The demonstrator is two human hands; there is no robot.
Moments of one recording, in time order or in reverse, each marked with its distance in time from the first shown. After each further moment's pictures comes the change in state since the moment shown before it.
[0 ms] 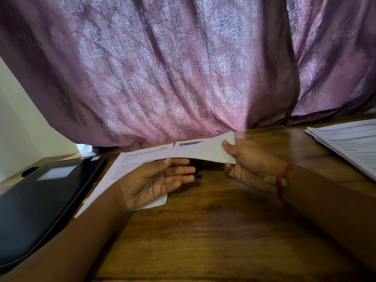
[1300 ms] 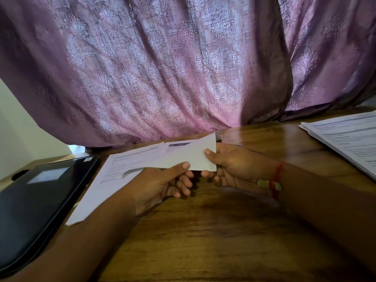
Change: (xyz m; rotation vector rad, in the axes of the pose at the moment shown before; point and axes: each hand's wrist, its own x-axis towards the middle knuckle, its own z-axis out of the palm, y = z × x) left_hand 0.002 -0.012 0.044 0.354 0.297 0.005; right_hand -0.019 0.006 0.011 -0.275 -0.238 0.063
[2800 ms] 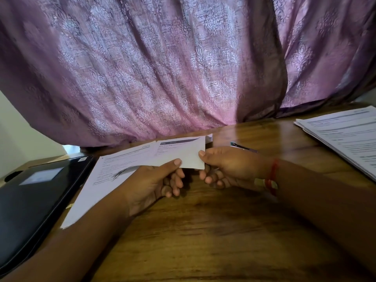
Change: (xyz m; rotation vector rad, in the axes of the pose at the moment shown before) left_hand 0.004 -0.005 0.000 0.021 -0.022 0.076; right_hand -0.006 -0.002 -0.007 -0.235 -0.025 0.073
